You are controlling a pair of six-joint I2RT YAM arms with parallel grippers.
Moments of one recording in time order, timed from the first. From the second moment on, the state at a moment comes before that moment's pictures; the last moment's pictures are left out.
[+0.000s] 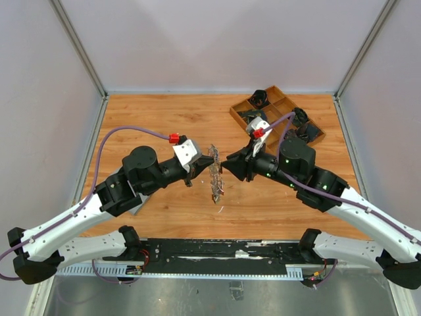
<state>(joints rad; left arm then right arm) -0.99 0.87 0.99 -0.18 0.05 0.14 0.95 0.96 1.09 -0.31 -0.08 0.19</state>
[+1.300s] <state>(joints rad) -0.99 0.78 0.89 0.21 0.40 -0.20 0.95 0.83 1.12 -0.22 -0.49 -0.06</state>
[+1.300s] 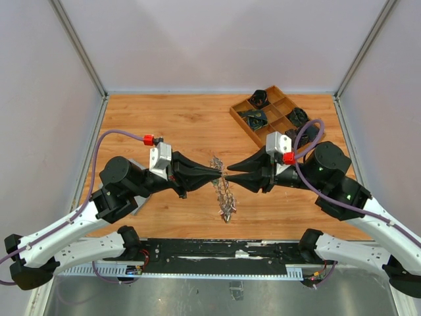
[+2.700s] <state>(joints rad) -0.99 0.81 0.95 0.04 0.35 -0.03 0.95 1.34 1.94 -1.33 -0.31 -0.35</state>
